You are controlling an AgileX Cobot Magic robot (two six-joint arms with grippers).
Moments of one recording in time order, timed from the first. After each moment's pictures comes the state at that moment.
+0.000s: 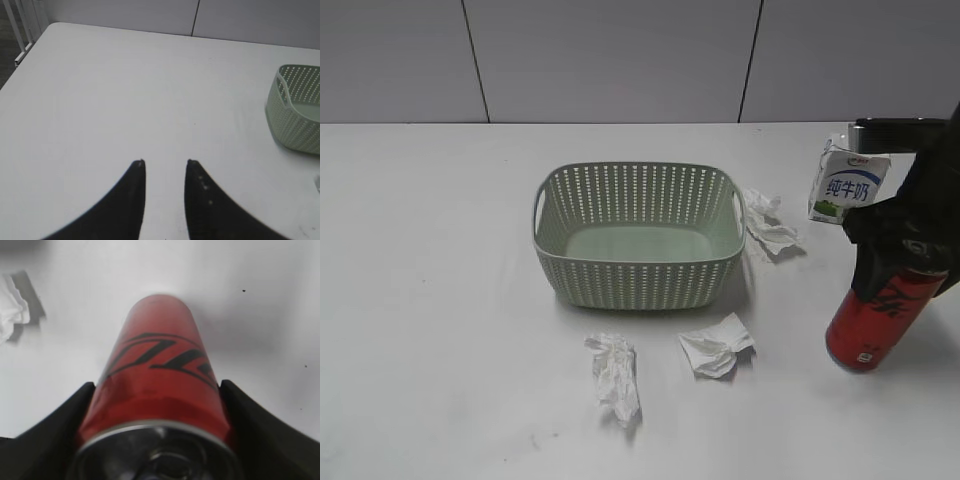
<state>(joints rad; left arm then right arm) 0.08 -0.01 -0.50 -0.14 1.04 0.08 0.25 1.68 -1.08 0.14 1.02 0.08</state>
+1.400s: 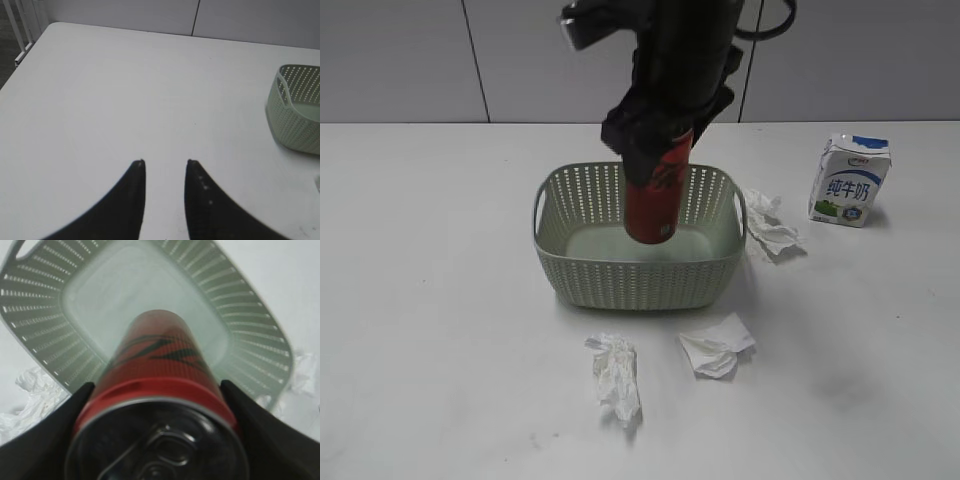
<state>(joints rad) 0.08 -0.01 -0.50 -0.14 1.04 0.08 0.69 2.06 -1.90 0.01 1.21 -0.13</state>
